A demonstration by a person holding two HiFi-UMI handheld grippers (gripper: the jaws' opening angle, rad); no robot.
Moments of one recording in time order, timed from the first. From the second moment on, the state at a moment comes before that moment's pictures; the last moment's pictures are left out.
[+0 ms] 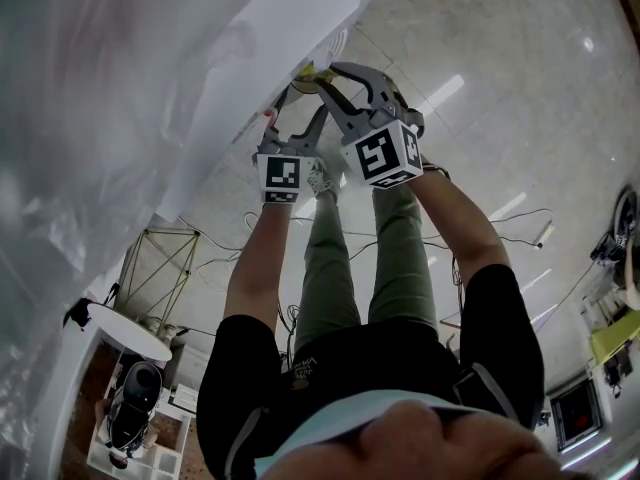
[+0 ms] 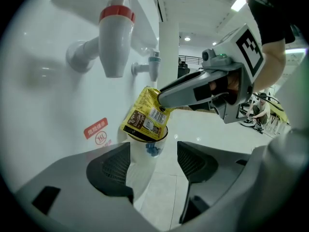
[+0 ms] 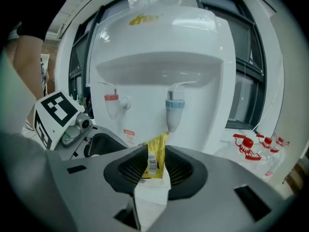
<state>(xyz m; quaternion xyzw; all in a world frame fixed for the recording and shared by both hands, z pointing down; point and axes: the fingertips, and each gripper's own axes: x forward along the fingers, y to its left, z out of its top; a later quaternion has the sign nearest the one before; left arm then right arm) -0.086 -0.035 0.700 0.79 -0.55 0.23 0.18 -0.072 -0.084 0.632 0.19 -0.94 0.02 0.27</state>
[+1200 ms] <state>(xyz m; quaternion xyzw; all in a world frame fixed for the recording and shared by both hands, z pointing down) -0.083 -0.040 0.696 0.79 -0.55 0.22 0.17 -0.081 -0.082 0.644 0.16 -0.93 -0.06 0.32</state>
